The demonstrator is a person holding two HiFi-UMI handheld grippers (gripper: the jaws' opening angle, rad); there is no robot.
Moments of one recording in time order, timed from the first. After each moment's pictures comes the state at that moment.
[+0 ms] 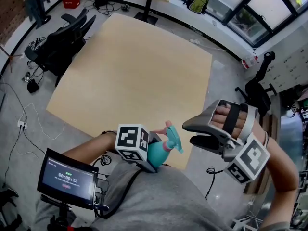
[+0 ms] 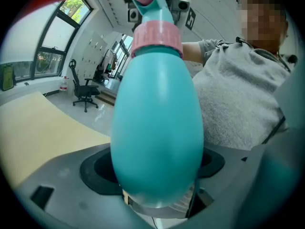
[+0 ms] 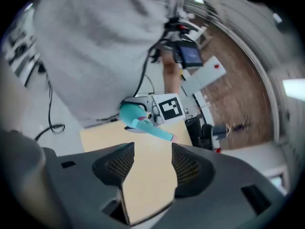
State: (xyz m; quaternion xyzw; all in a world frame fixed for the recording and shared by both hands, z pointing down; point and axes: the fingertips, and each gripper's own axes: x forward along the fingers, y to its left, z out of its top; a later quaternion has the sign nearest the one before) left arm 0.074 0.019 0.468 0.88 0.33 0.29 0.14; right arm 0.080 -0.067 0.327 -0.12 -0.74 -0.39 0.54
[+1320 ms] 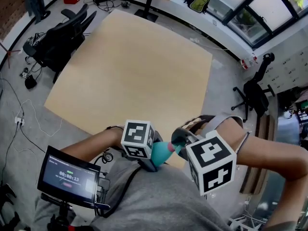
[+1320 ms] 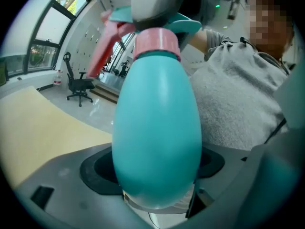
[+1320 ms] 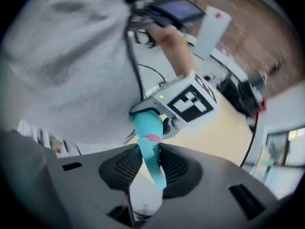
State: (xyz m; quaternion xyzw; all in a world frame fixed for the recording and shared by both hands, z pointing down) left arm 0.076 0.027 0.467 0.86 0.37 0.31 0.15; right arm 0.062 -0.033 0.371 -0.16 -0.70 -0.12 0.69
